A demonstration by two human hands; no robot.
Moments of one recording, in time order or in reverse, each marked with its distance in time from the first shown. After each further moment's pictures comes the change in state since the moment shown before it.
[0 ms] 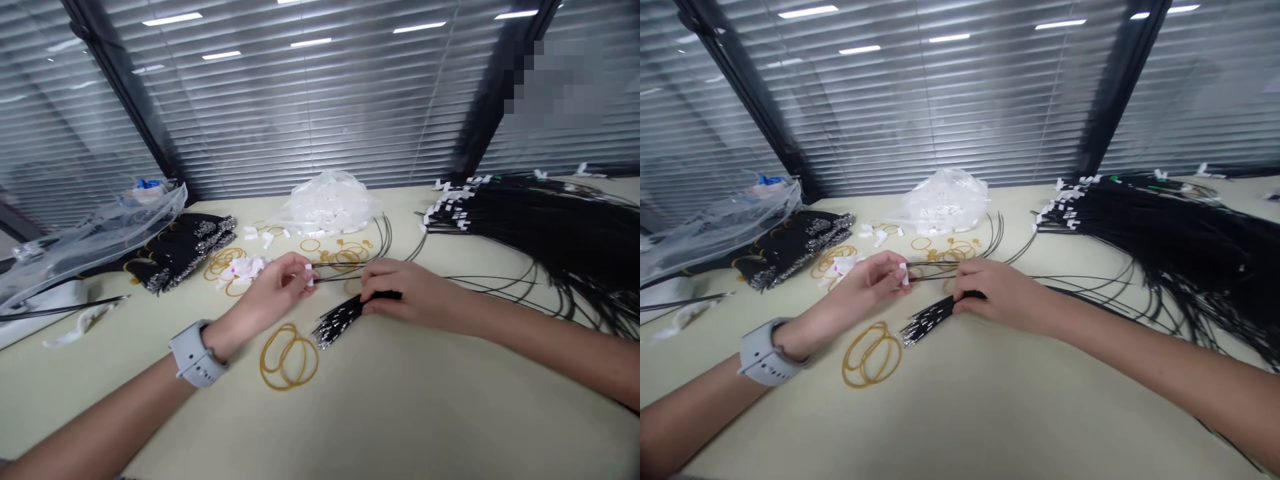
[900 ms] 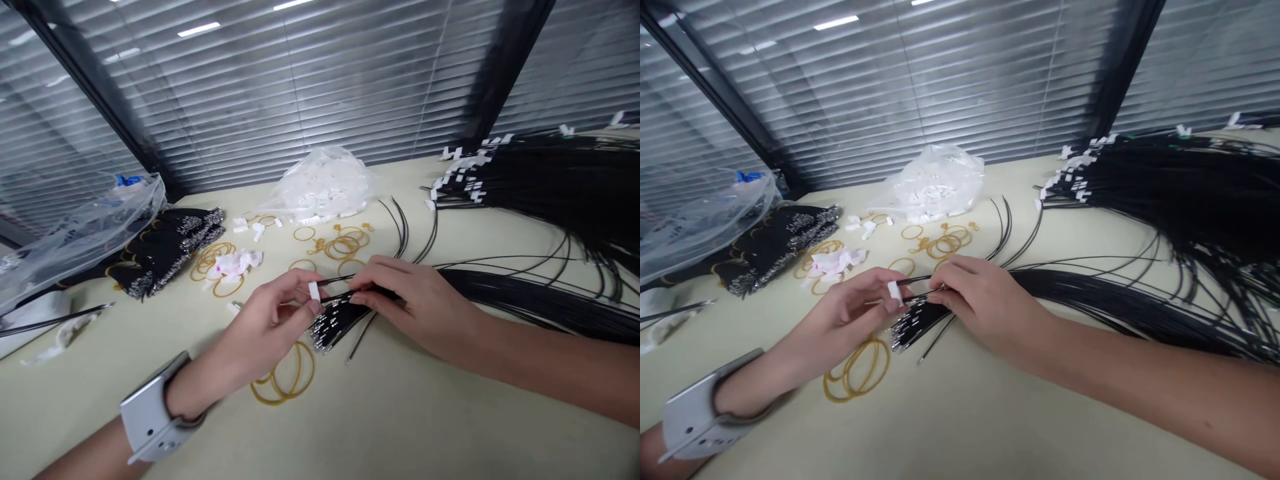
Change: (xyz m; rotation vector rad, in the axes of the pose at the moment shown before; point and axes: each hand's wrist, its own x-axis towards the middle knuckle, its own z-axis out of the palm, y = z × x) left_hand -0.024 -0.001 0.015 0.171 -0.059 -0.072; right_hand -0.004 -0.027 0.021 0.107 0.320 0.116
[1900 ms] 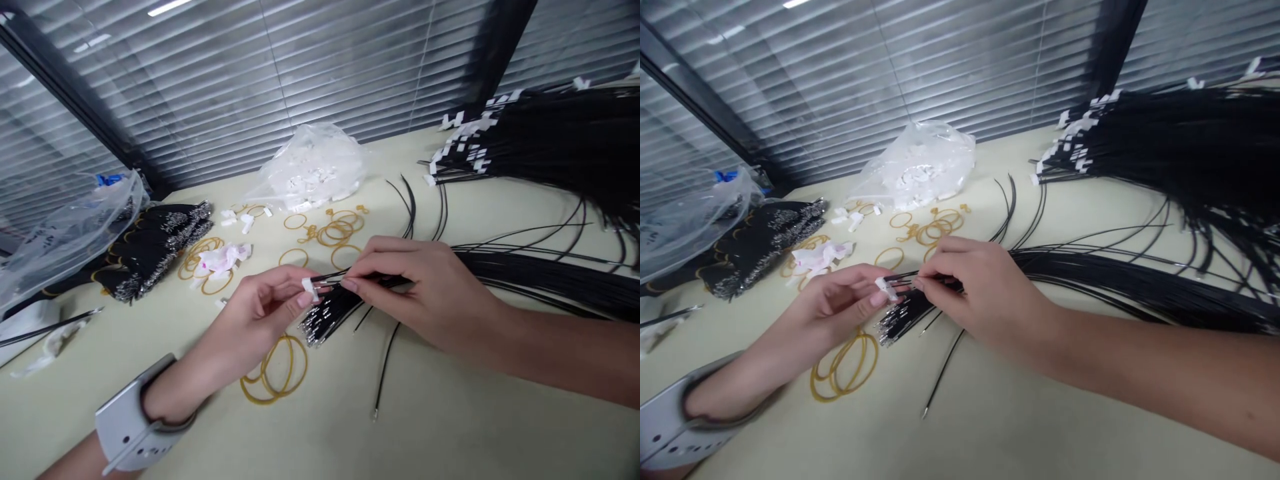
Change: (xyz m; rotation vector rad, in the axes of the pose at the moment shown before) left_hand 0.006 0.002 0.002 -0.112 -0.021 -0.011; right_hand -0.003 -0.008 -0.002 0.058 0.119 0.102
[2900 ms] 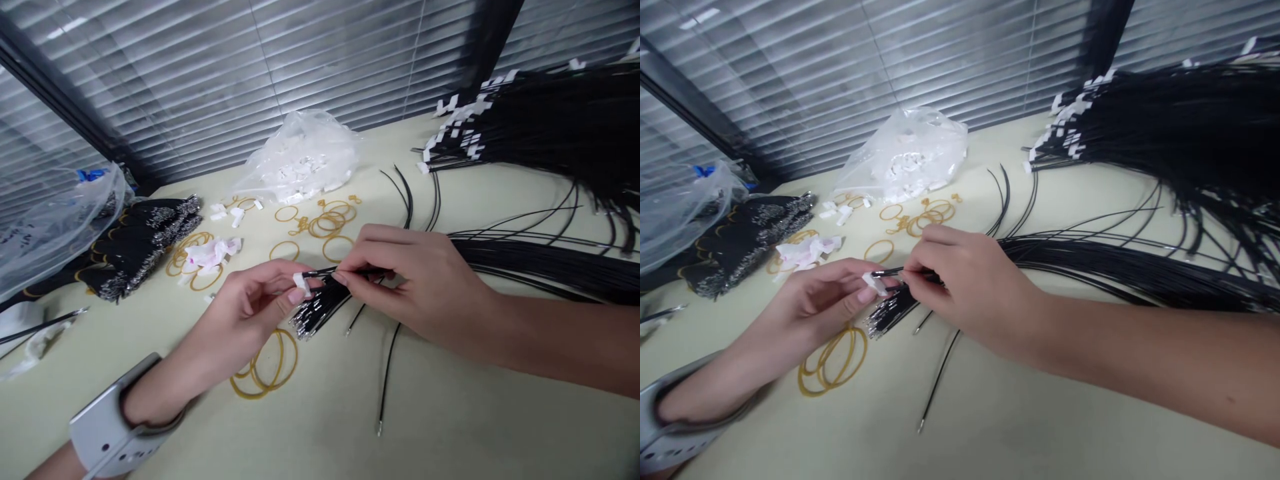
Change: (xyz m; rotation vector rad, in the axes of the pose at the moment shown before) left_hand -0.005 0.004 0.001 0.086 0.002 0.038; right_hand -0.002 -0.002 0.000 -0.109 0.072 -0.104
